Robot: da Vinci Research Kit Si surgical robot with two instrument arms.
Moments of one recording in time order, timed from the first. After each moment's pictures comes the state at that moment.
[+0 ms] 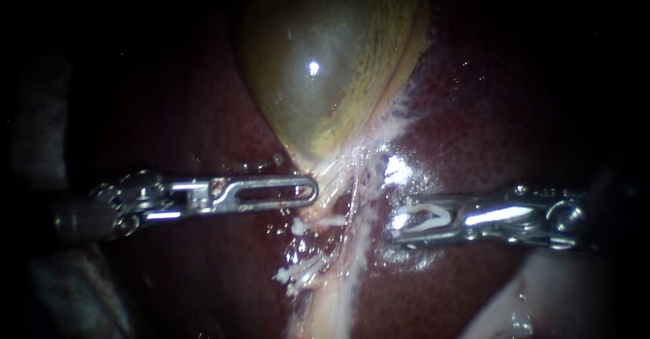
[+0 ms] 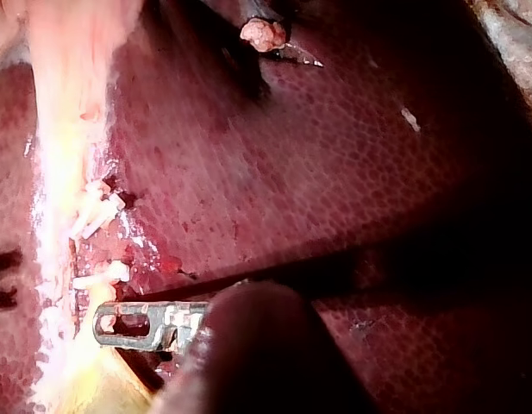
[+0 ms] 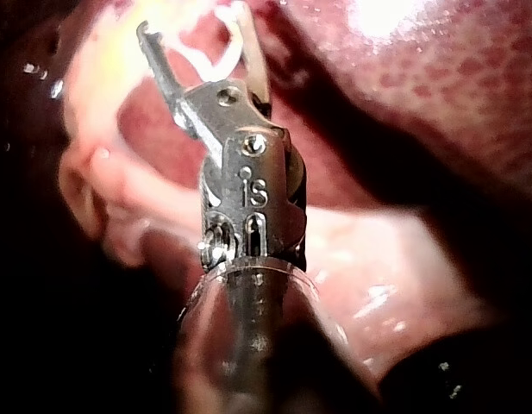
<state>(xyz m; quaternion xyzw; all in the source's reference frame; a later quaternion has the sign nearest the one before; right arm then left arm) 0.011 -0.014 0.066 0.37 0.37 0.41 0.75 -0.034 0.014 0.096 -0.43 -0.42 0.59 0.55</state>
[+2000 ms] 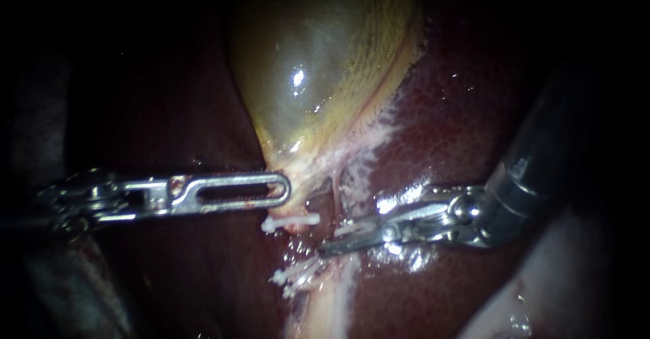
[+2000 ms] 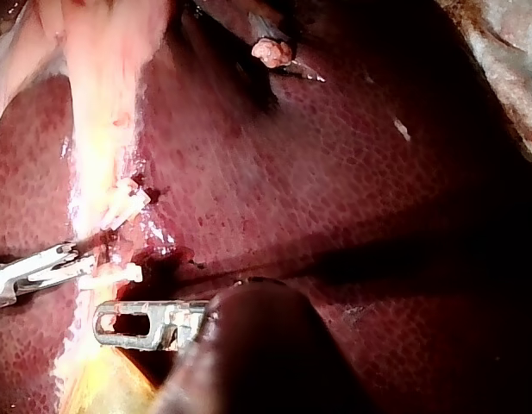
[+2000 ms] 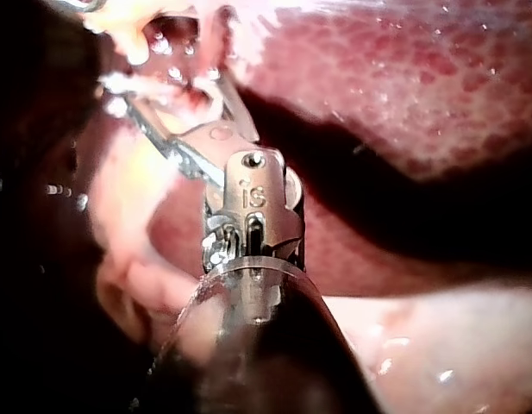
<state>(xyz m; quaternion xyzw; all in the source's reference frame) 0.019 -0.014 0.072 0.42 0.30 0.45 0.72 -0.032 0.014 0.087 -0.42 -0.43 0.59 0.54</state>
